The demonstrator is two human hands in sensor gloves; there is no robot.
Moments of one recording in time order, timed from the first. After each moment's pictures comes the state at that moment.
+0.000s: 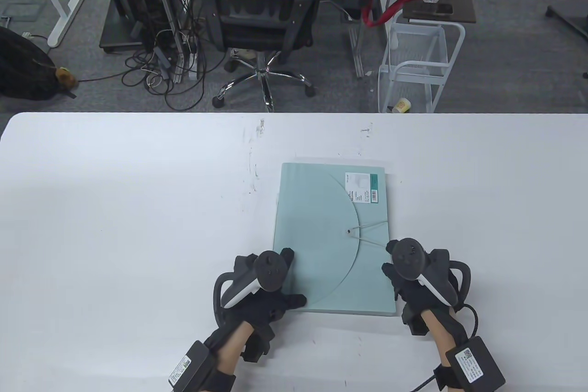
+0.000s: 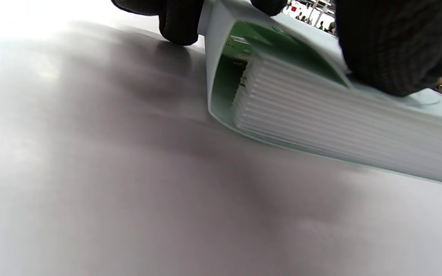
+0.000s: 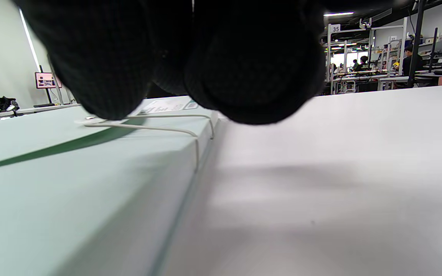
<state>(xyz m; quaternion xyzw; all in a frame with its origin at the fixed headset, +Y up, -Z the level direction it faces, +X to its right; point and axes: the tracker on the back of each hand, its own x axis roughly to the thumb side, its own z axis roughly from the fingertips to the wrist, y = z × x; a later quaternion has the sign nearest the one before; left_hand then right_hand) -0.104 -0.752 -0.271 -0.20 -0.11 0.14 0.96 0.195 -0.708 -0.289 -0.03 -0.02 1.00 0.07</state>
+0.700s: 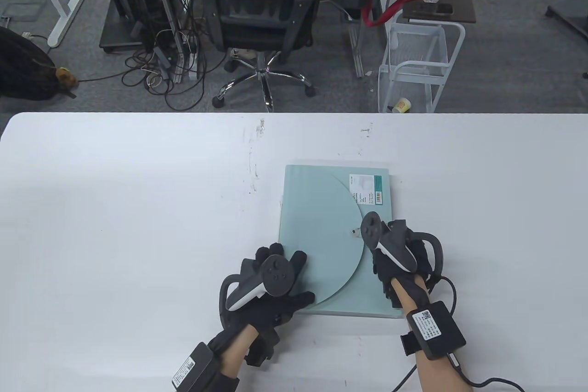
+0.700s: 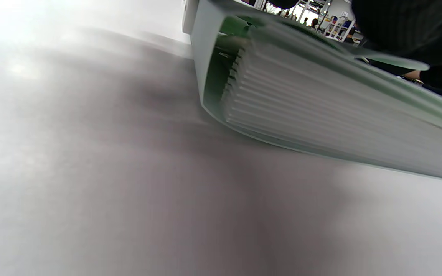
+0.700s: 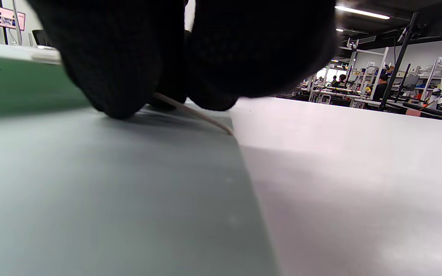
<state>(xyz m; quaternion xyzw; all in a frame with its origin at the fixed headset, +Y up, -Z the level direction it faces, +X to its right) -0.096 -0.749 -0.266 -0.20 -0.14 0.14 0.96 0.155 -0.723 -0.341 -0.07 0.00 1.00 -0.04</state>
